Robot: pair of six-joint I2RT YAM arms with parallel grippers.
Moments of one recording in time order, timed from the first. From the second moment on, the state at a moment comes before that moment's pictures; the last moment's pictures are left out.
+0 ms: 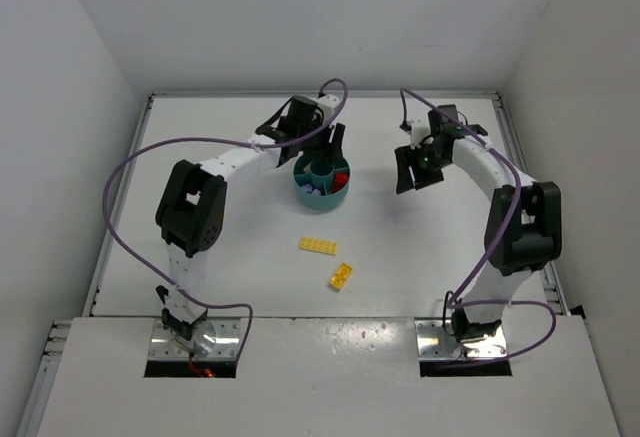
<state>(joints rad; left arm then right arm) -0.51 2.03 1.59 -0.19 0.20 -0.08 0.10 1.76 1.28 -0.74 -0.32 -0.16</state>
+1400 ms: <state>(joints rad) -0.01 1.20 1.07 -0.29 0.31 -0.10 0.79 1.90 1.19 -0.52 -0.16 -0.32</state>
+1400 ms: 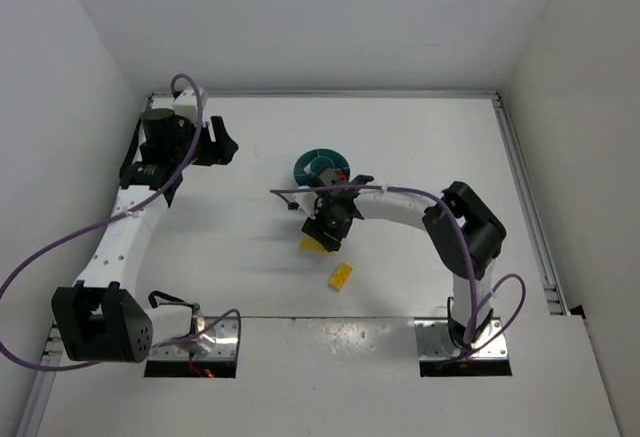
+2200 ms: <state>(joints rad) 0.01 1.24 1.06 -0.29 0.34 -0.09 0.85 1.90 1.12 -0.44 -0.12 -0.35</state>
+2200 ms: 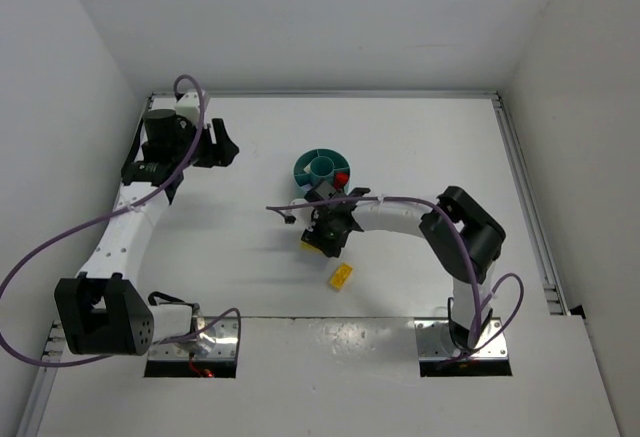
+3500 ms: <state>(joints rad) 0.01 1.26 1.00 -0.28 0.55 -0.09 0.79 1.79 1.57 -0.62 0.45 -1.24</state>
